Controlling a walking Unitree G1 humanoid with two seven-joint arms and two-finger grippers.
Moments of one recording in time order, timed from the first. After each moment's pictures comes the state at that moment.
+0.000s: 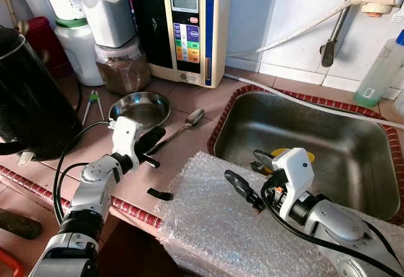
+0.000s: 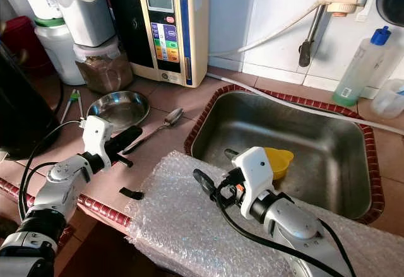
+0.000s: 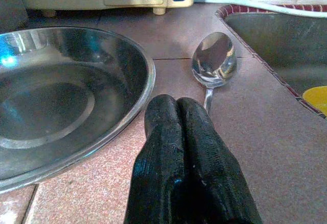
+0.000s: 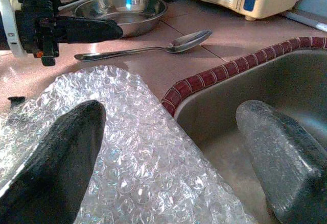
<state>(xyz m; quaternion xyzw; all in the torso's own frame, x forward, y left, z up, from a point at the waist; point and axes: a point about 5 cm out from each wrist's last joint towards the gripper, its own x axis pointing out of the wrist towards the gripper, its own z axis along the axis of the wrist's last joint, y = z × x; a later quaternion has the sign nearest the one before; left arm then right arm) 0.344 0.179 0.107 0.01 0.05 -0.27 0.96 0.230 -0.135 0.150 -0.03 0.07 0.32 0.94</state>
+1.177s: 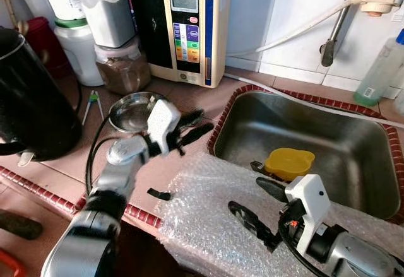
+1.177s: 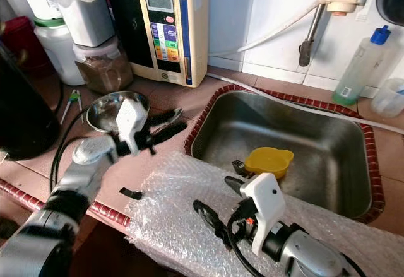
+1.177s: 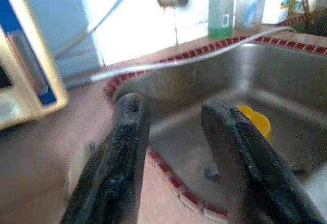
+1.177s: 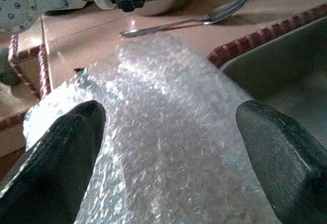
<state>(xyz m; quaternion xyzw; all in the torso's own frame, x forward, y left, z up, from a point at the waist) 0.357 0.108 0.155 0.08 -0.06 -0.46 0.88 0.182 -0.142 0.152 0.00 0.11 0.35 0.93</state>
